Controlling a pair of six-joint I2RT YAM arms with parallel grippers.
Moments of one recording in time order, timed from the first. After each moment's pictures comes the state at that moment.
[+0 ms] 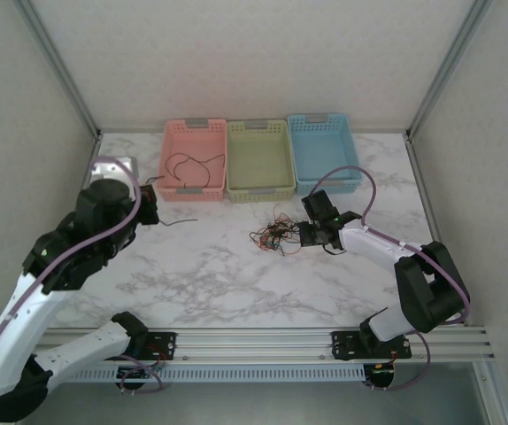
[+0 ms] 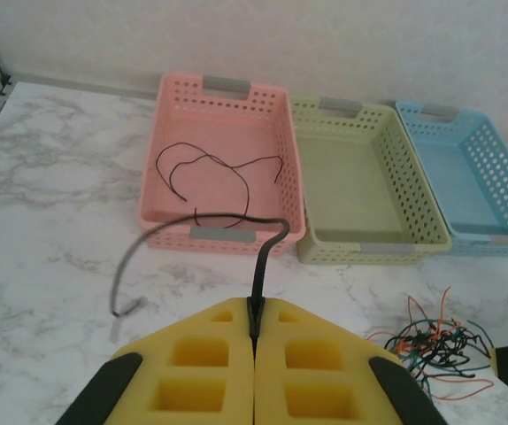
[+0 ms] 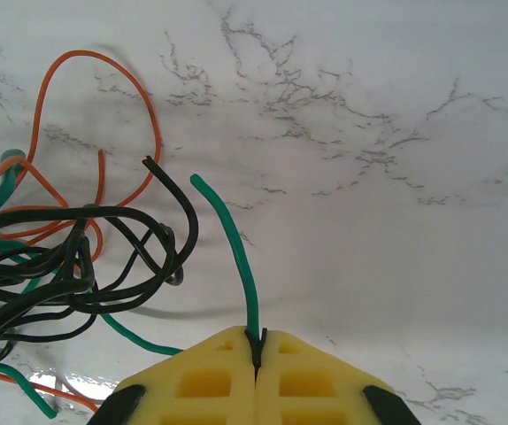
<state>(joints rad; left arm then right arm) -0.64 0.91 1.36 -0.92 -0.45 -0.45 0.53 1.48 0.83 -0.44 0.13 0.33</state>
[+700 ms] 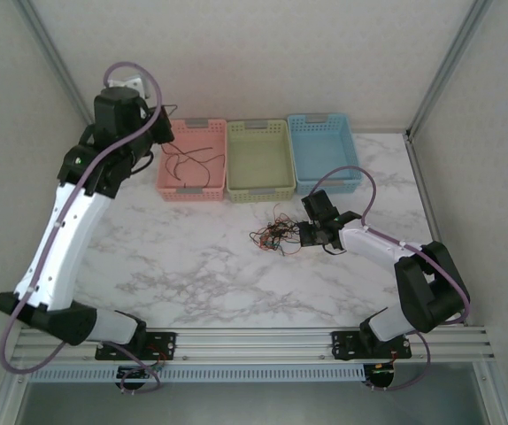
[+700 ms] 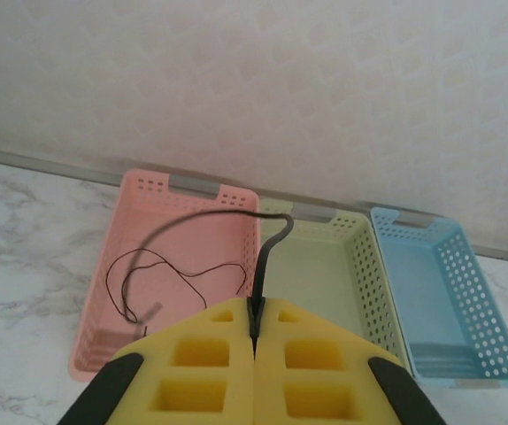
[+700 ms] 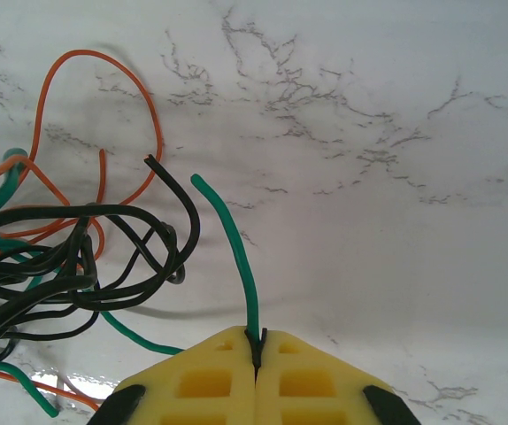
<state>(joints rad) -0.37 1.44 1.85 -0.80 -0.21 -0.42 0.53 1.48 0.83 -0.44 0.13 0.33</state>
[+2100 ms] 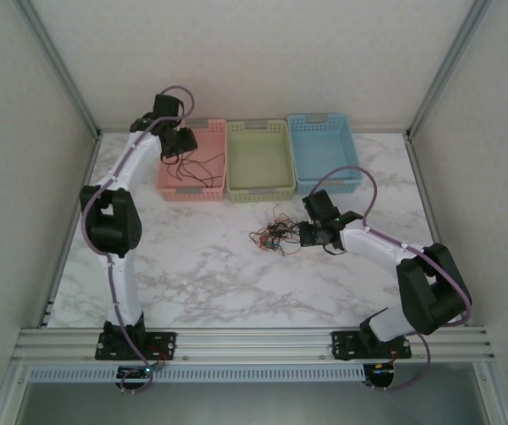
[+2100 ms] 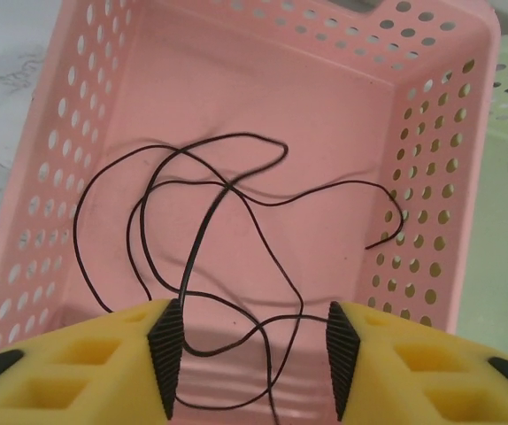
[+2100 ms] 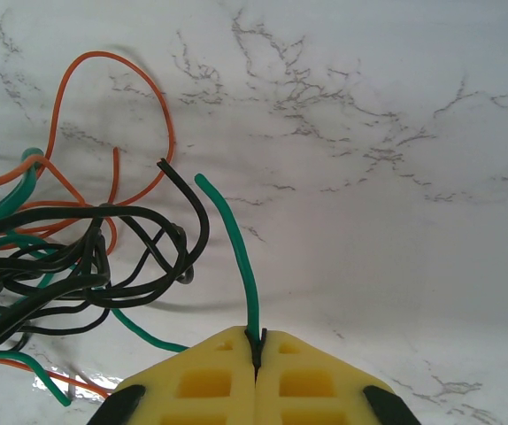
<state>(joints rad) -0.19 2.12 1.97 -0.79 -0.02 -0.47 0.53 1.47 0.83 -0.45 0.11 0.33</state>
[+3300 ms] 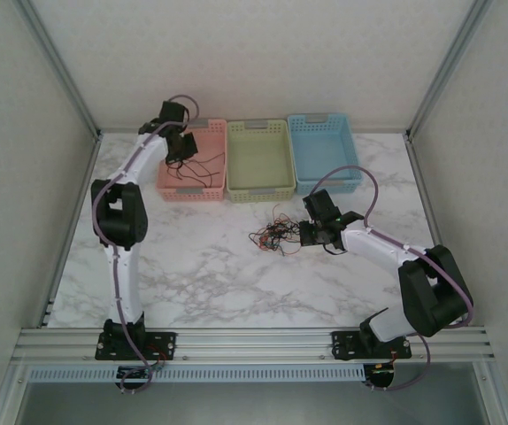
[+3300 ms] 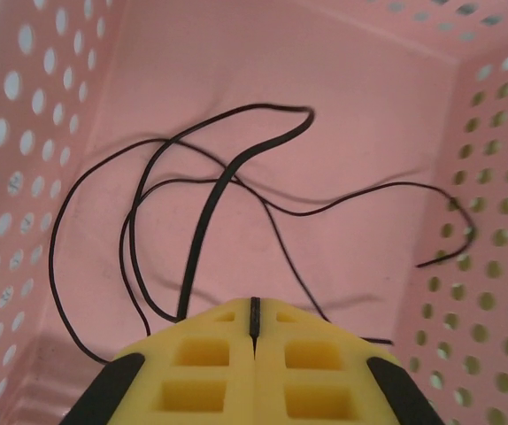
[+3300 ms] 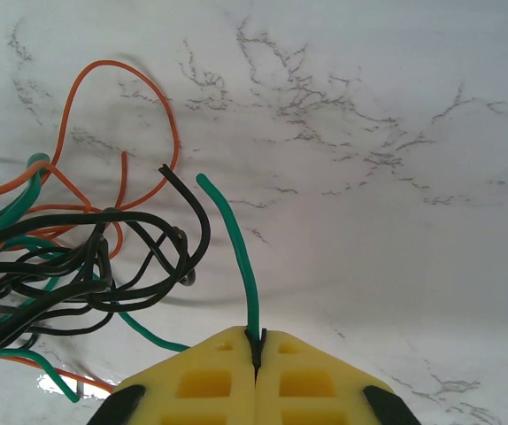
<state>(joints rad) -0.19 2.25 2.02 -0.78 -0.04 -0.48 0.53 1.45 0.83 -0.45 0.11 0.33</state>
